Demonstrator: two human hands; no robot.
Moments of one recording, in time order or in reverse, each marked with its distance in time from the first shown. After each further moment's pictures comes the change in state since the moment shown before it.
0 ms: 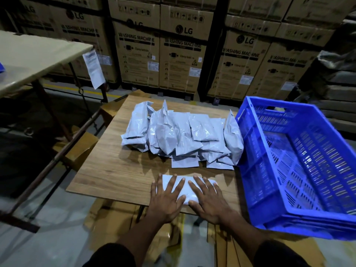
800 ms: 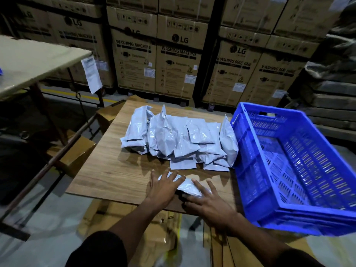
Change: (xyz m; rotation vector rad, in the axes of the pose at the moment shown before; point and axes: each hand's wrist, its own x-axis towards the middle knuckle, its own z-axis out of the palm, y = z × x) left_hand 0.025 0.001 -0.054 0.203 -0.060 0.140; right_hand -0.026 -0.011 -0.048 -0.453 -0.057 -0.407
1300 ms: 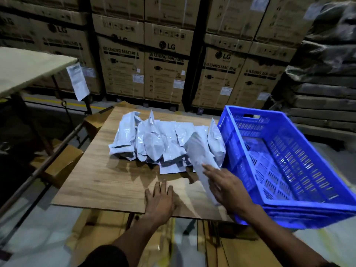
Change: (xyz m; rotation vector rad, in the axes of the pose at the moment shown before) left_hand -0.004 0.034 0.030 -0.084 -0.086 -0.167; right_hand -0.054 0.042 -0.045 0.330 0.746 0.386
